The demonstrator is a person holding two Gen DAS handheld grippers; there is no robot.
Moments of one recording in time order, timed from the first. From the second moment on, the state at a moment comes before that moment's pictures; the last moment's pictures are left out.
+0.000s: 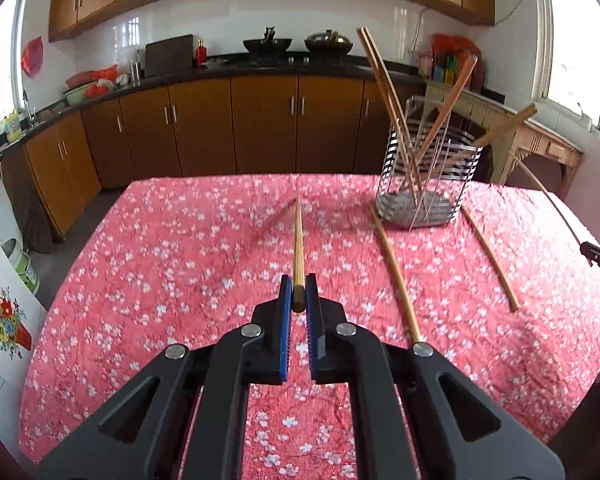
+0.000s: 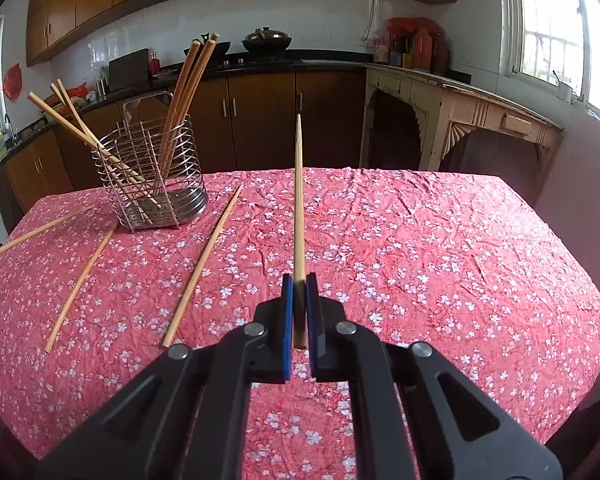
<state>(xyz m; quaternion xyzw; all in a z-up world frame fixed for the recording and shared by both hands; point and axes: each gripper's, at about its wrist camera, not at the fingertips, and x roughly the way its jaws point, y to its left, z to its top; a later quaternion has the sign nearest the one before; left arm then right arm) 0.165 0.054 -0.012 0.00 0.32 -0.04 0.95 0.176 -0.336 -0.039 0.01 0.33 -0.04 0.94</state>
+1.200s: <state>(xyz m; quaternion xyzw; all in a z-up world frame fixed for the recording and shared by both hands) 0.160 0.045 0.003 -0.01 0.30 -0.06 0.95 0.156 -0.353 -0.018 0.02 0.31 -0.03 0.95</state>
